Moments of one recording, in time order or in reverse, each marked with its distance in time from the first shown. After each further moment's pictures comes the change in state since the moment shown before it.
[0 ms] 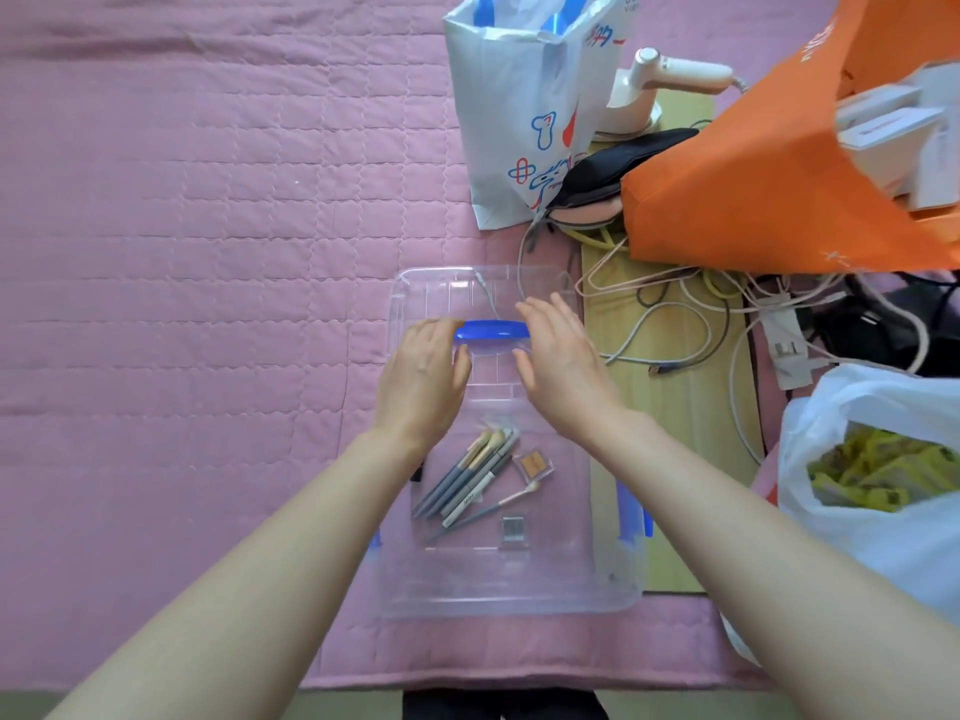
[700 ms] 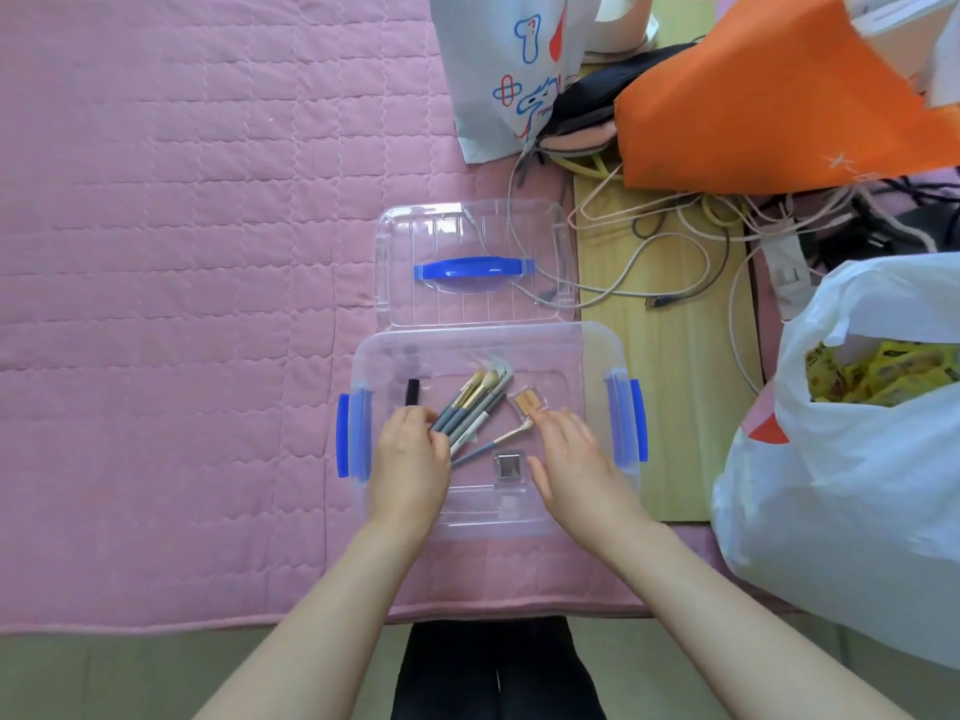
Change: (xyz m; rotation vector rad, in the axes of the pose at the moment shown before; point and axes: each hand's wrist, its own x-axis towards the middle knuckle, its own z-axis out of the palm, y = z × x) left_hand -0.133 -0.019 0.048 -0.063 -0.087 -0.410; right_hand -0.151 0.018 0.070 0.059 -0.225 0.087
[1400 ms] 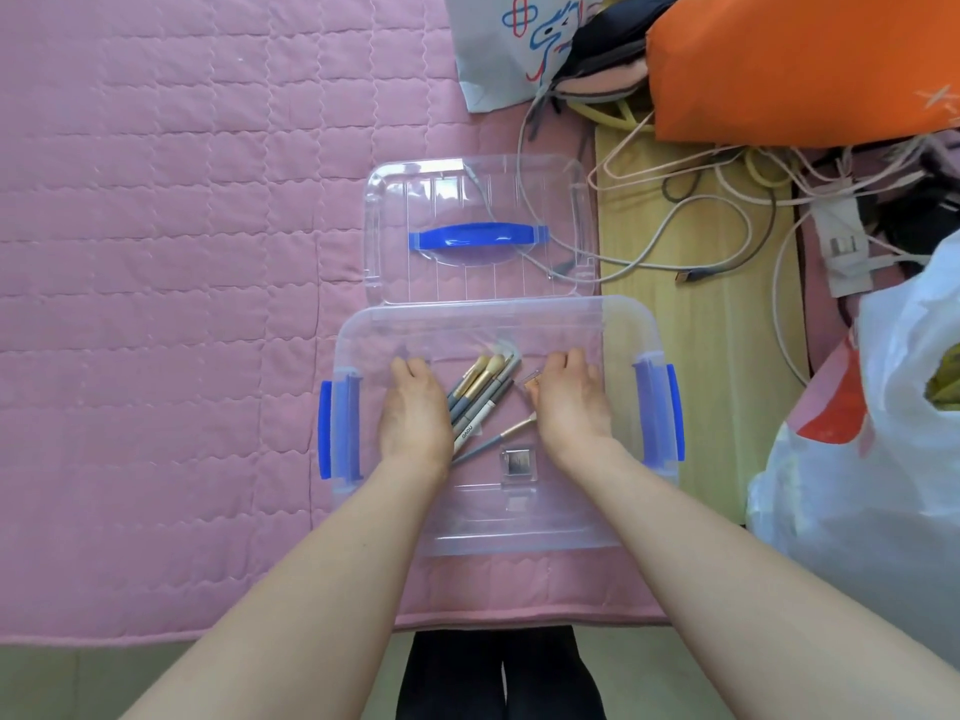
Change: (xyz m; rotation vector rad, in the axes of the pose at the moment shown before) left_hand 0.061 -0.009 0.041 0.409 -0.148 -0.076; right_hand 0.104 0.021 0.043 -0.203 0.024 0.413
